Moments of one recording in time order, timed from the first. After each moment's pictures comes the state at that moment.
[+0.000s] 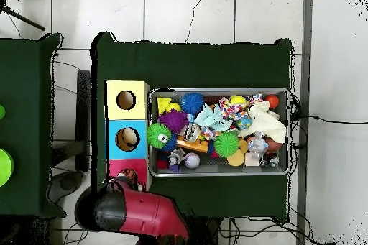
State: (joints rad) arm 0.13 -0.91 -0.09 2.17 0.28 0.39 1.72
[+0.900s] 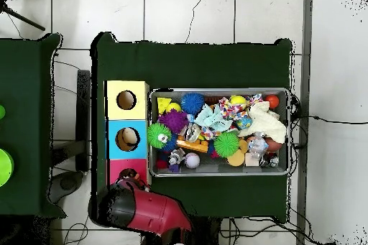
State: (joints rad) arm 0.09 -0.82 -0.08 2.21 0.31 0.31 1.75
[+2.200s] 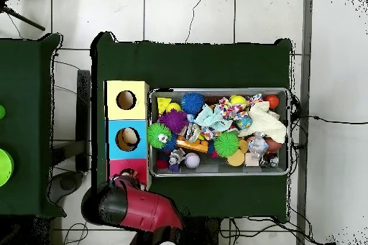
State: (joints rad) arm 0.17 -0.78 -0.12 2.18 0.38 0.25 1.77
